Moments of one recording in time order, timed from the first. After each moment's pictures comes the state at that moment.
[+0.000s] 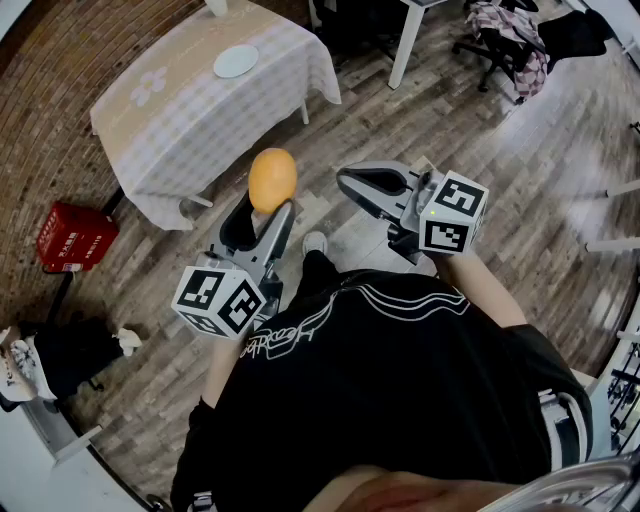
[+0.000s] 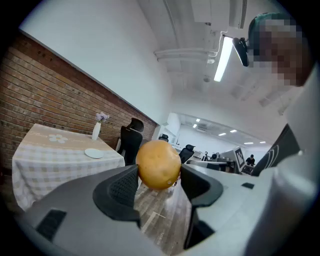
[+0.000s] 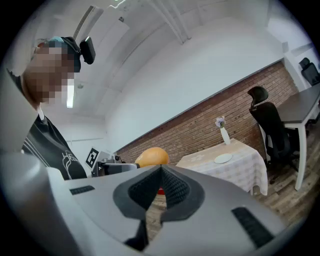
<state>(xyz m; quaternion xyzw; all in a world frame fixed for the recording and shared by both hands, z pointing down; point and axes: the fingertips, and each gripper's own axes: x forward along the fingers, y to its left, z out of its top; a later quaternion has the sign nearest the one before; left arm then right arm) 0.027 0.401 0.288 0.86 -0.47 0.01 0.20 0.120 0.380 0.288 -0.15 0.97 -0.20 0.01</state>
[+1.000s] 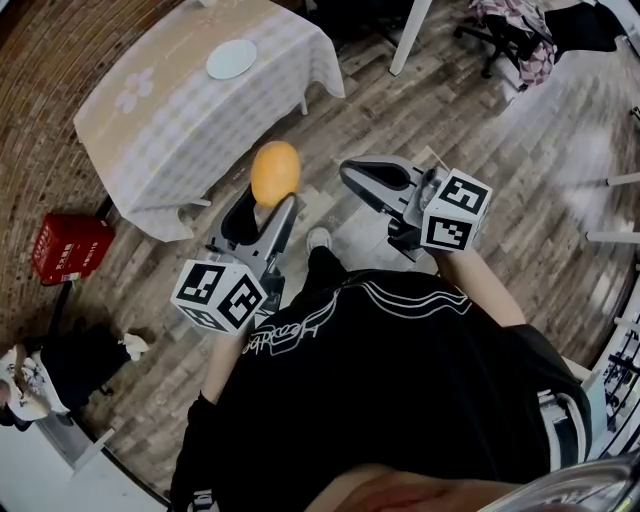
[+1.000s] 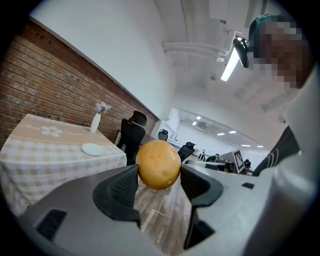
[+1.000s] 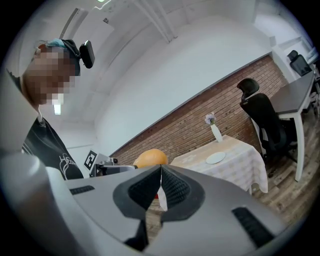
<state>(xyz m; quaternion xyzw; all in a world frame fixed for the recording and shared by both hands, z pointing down) -0.007 0.307 0.313 0.86 -0.45 0.02 0.24 0.087 0.287 0.313 -0.19 0.95 -0.24 0.02</state>
